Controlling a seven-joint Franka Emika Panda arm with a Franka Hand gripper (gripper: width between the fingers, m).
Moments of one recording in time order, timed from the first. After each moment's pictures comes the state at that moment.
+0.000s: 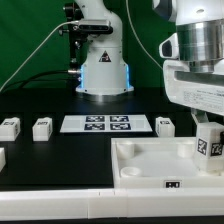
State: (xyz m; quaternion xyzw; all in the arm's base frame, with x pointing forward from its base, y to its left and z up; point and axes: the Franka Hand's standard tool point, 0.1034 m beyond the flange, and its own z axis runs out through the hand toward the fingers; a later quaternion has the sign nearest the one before) arm 0.600 0.134 0.073 -0.82 0.56 0.00 0.08
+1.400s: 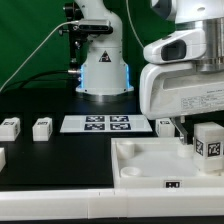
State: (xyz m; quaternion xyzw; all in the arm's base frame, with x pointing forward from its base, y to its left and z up) arm 0.604 0.124 0.075 -0.99 -0.10 -0.05 0.05
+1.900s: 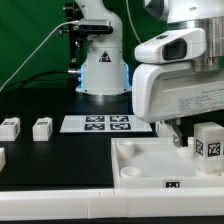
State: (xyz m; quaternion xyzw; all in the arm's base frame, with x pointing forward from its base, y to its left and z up) arm 0.605 0.113 0.075 -0.99 -0.13 -0.05 0.04
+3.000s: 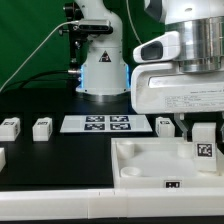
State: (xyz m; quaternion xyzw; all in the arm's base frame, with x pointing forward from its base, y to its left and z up) arm 0.604 0.113 0.074 -0.96 0.28 -0.04 0.08
